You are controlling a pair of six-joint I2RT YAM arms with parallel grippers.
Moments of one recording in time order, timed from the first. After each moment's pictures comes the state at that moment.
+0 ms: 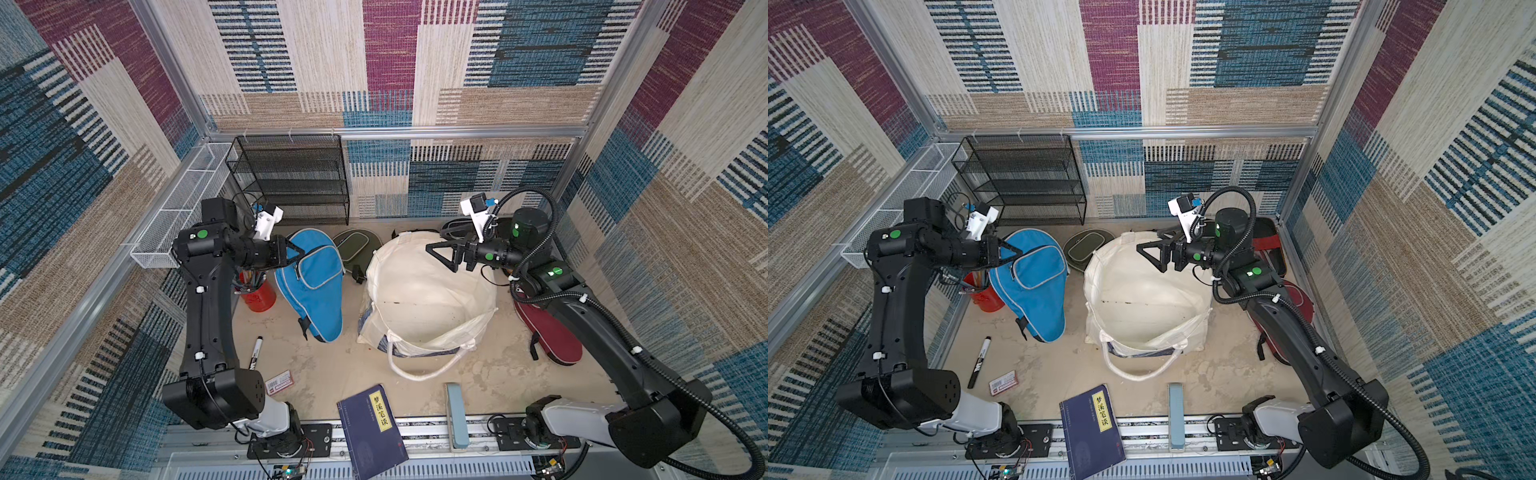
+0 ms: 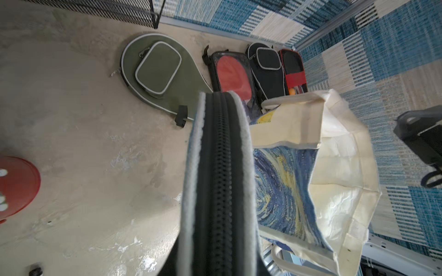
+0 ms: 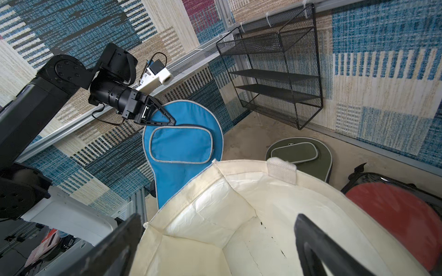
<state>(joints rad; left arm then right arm) 0.21 1.51 1.77 -1.34 0.70 0.13 0.38 1.27 1.27 -0.20 -0.74 0.28</state>
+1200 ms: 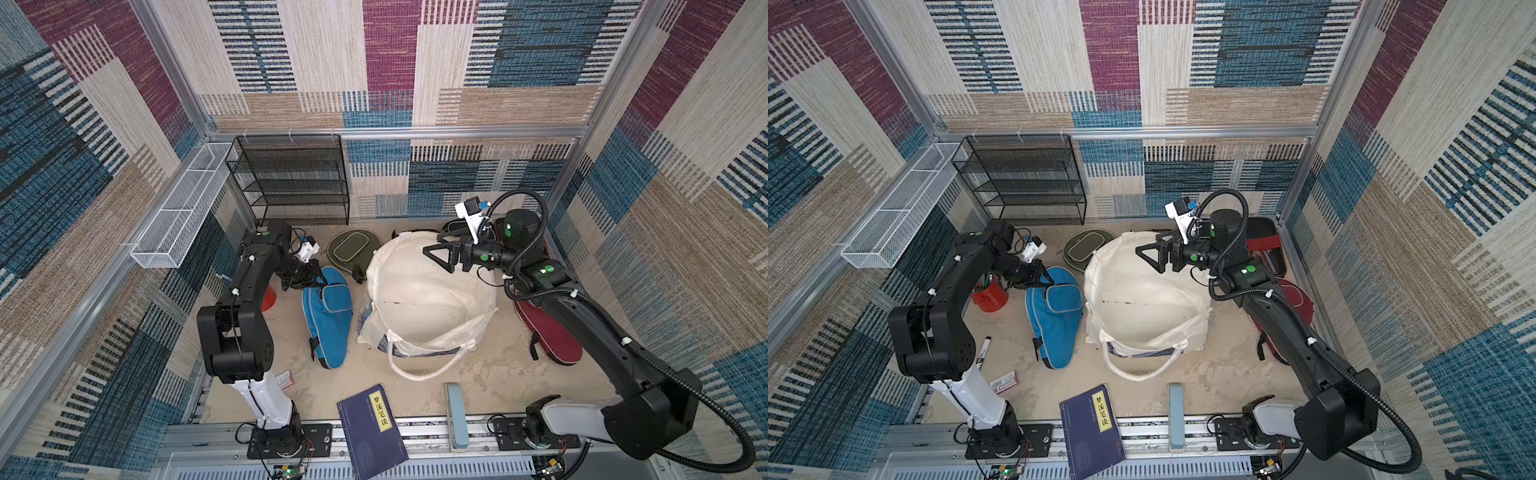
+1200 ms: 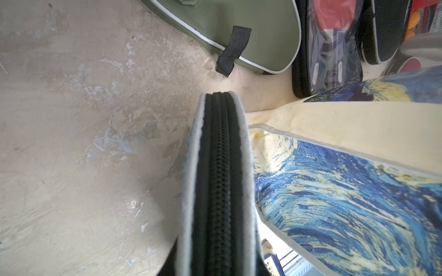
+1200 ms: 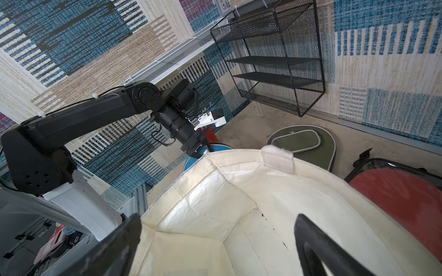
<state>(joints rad) 0.05 1.78 1.55 -1.16 0.48 0.11 0.37 1.30 1.25 -0.19 -0.75 0.29</state>
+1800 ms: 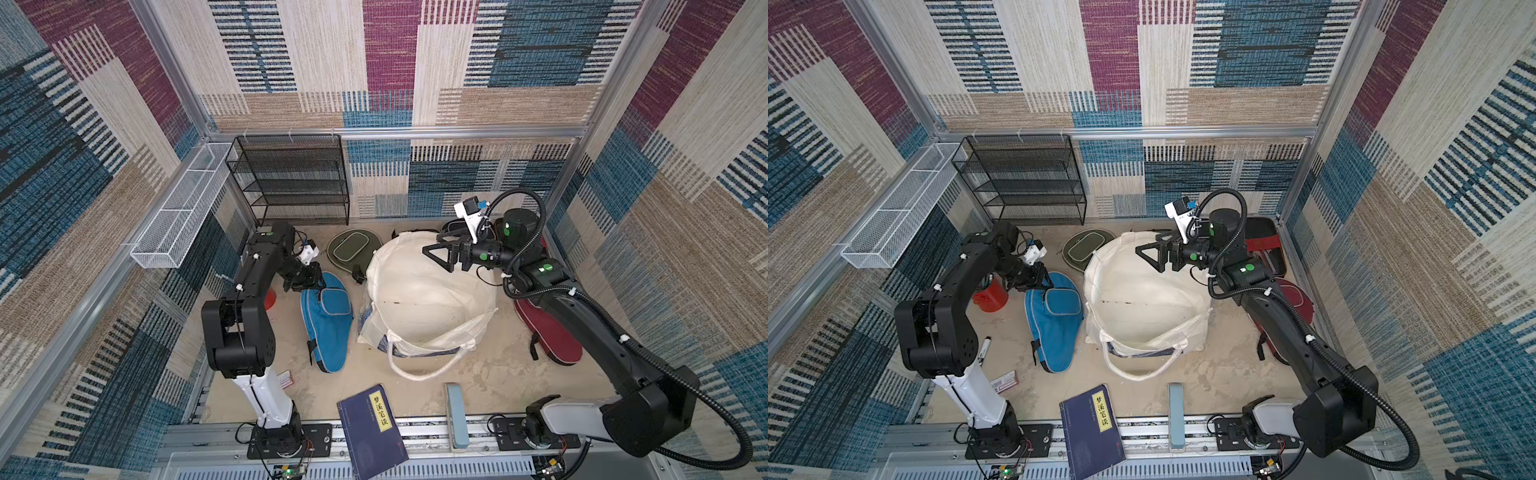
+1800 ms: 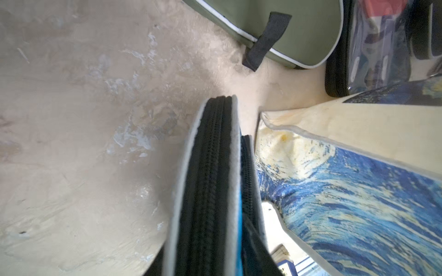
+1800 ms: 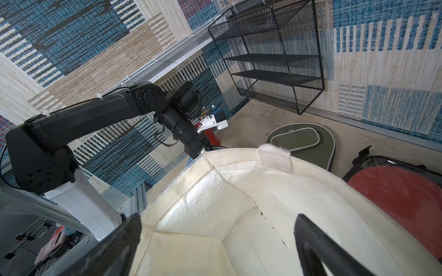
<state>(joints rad) 0.05 1.81 1.55 -1.15 0.37 0.10 0.37 1.32 1.26 -0.20 -0.75 0.29</state>
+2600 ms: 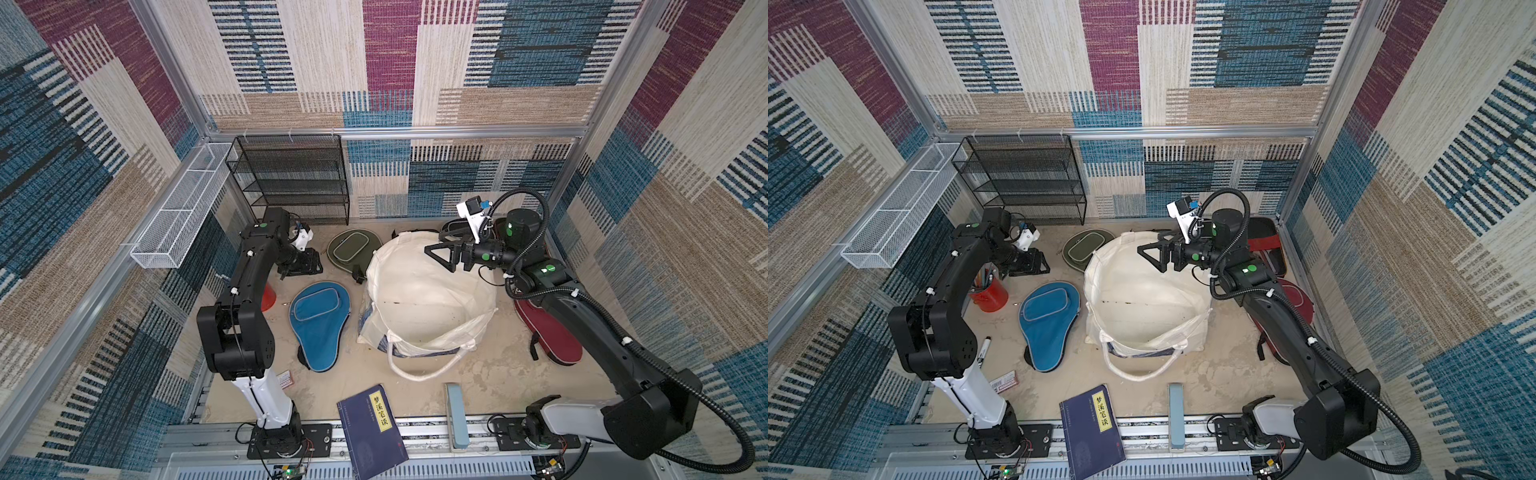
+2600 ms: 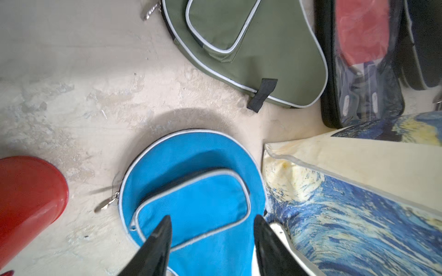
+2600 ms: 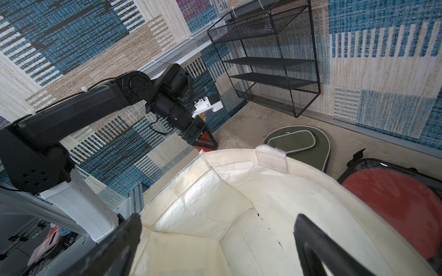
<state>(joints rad) 0.04 1.79 1.68 -1.12 0.31 0.11 0.36 1.30 1.25 -0.20 -0.75 0.27</state>
